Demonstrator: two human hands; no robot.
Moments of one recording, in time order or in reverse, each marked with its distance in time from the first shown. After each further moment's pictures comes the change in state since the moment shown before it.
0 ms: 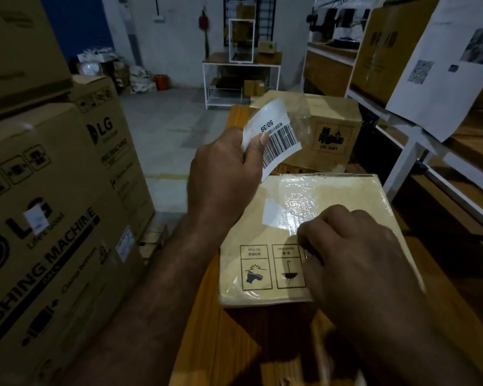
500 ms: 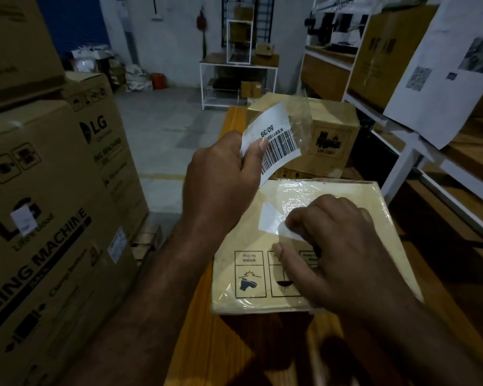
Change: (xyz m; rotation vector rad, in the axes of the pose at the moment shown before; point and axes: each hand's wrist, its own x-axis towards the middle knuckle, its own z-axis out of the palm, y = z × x) left_hand 0.002 -0.005 0.003 -0.025 -0.006 0.019; right_hand 0.026 0.013 0.014 0.207 0.100 -0.131
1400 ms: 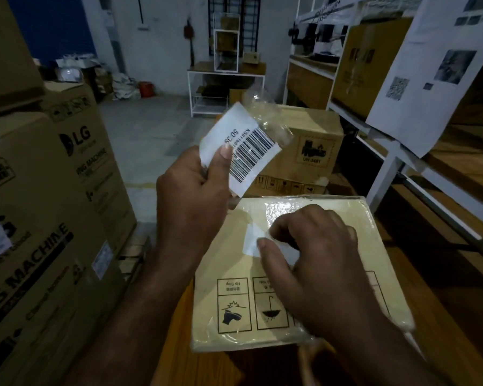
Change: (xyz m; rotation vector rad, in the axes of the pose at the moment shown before) left_hand -0.004 -0.003 0.002 -0.409 0.027 -0.217; right_hand 0.008 -0.014 0.007 0.097 0.086 0.213
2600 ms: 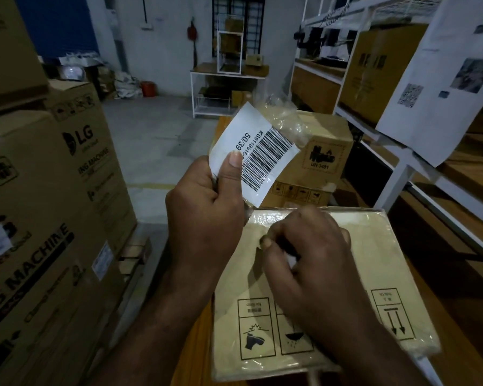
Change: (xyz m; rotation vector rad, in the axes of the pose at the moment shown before) left_hand -0.007 0.007 -0.001 -0.060 0.070 0.050; right_hand 0.013 -0.016 0.015 0.126 0.046 -0.037
